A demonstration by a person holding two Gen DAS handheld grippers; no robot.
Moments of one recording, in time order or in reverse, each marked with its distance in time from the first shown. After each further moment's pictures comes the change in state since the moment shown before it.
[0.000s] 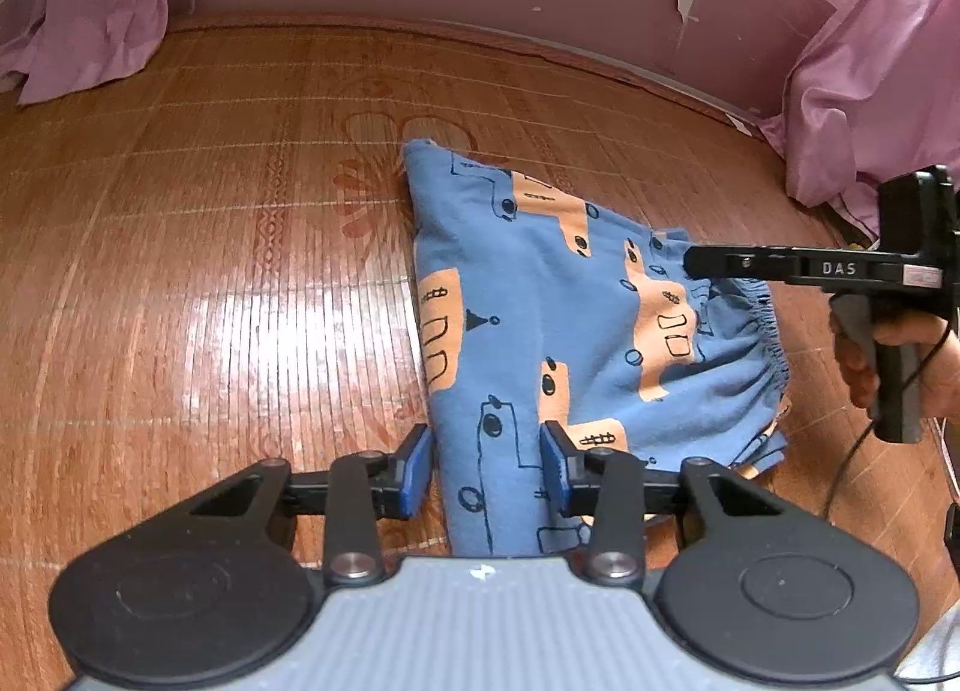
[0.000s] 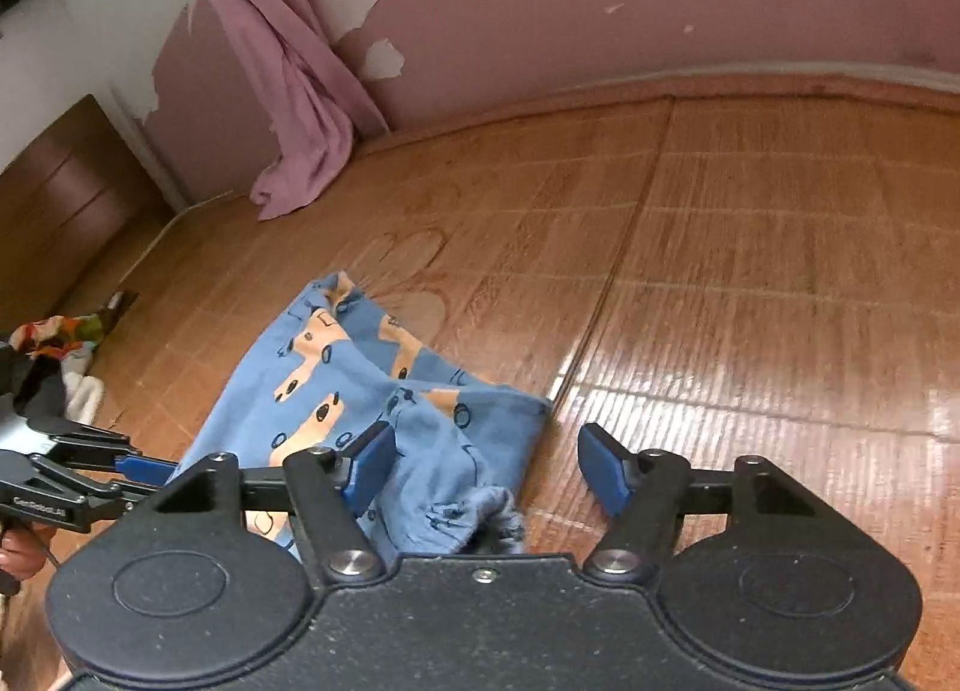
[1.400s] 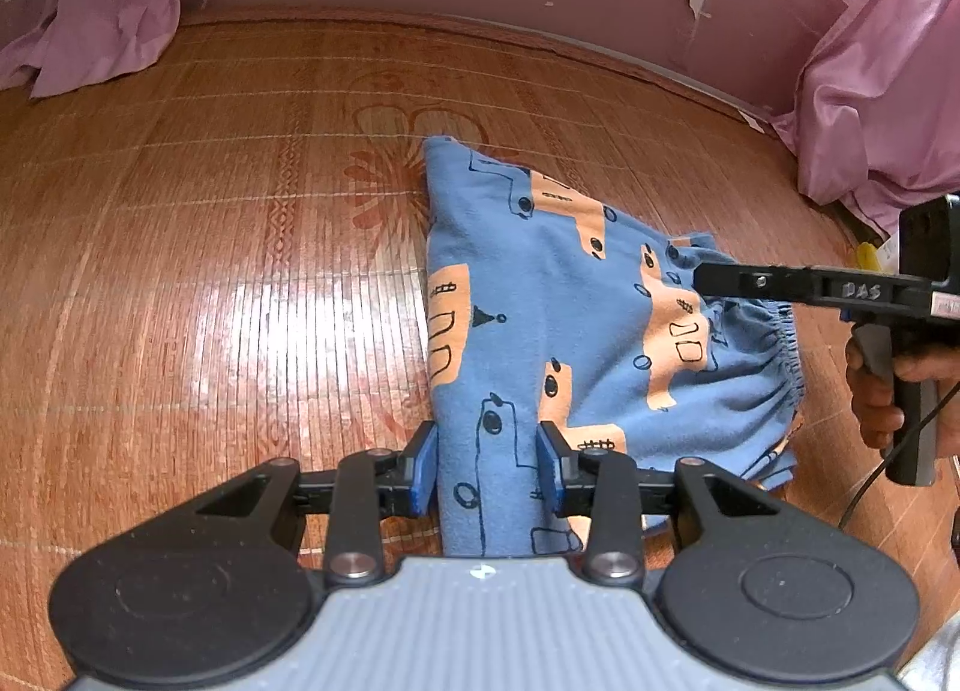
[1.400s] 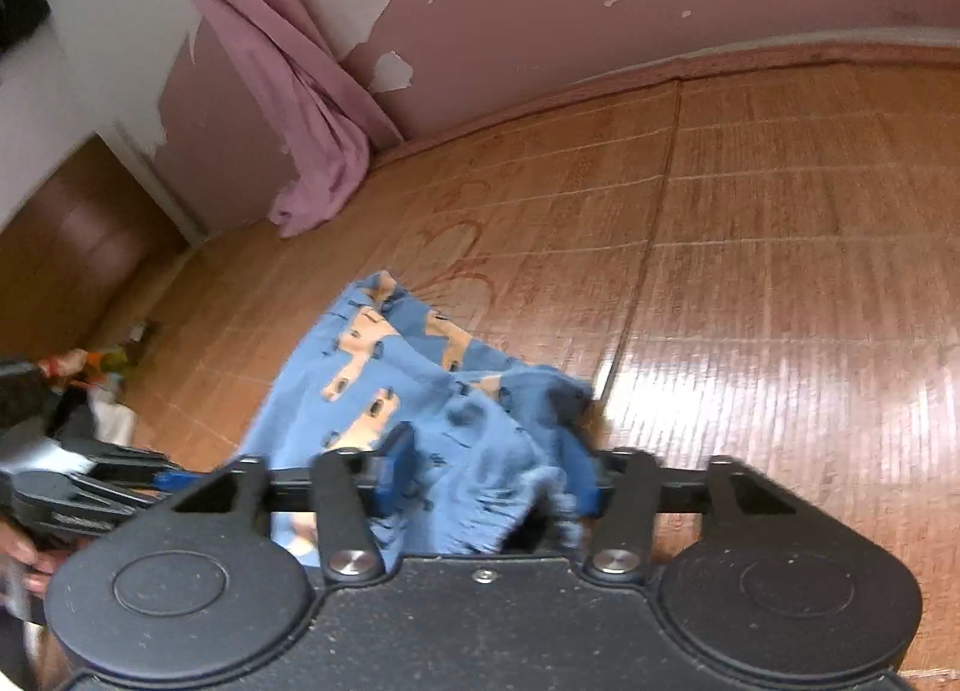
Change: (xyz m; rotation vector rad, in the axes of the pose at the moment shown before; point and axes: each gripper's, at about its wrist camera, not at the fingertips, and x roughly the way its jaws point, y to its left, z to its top) left arm 0.000 0.005 0.006 -0.007 0.014 0.022; right arm -0.001 0.021 -0.016 0.056 -0.026 -0.009
